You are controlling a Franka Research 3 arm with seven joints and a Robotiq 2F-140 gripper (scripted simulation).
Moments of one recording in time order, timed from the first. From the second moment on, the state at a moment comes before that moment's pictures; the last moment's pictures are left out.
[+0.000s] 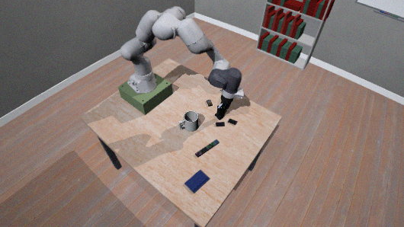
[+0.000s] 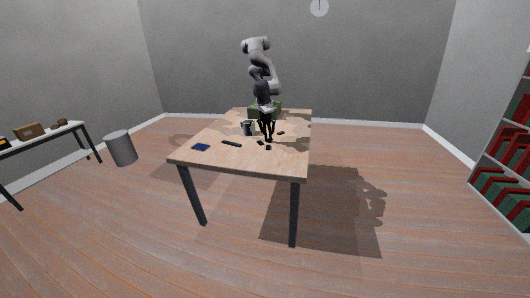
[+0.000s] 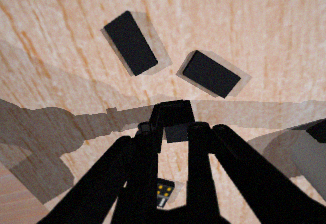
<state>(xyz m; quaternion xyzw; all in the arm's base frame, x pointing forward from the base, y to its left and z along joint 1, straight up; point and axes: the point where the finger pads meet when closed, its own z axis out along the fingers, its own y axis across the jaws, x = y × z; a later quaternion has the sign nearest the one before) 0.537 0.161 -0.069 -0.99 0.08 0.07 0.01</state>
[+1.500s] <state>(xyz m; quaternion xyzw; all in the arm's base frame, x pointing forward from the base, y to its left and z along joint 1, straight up) 0.543 0.161 -0.051 -0.99 0.08 0.06 0.01</state>
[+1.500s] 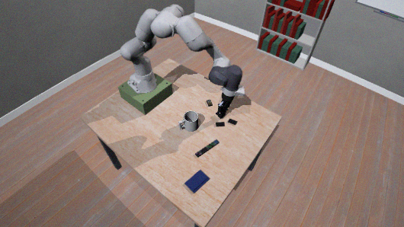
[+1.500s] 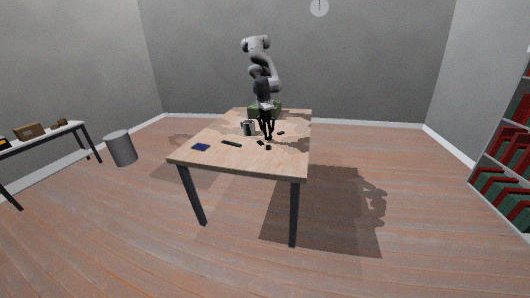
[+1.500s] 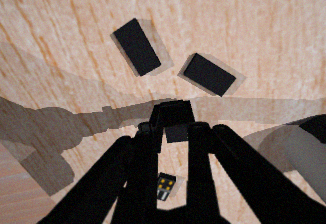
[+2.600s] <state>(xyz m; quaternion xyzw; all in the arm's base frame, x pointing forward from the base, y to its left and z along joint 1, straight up) 0.540 0.161 0.060 -0.99 0.08 0.07 0.01</state>
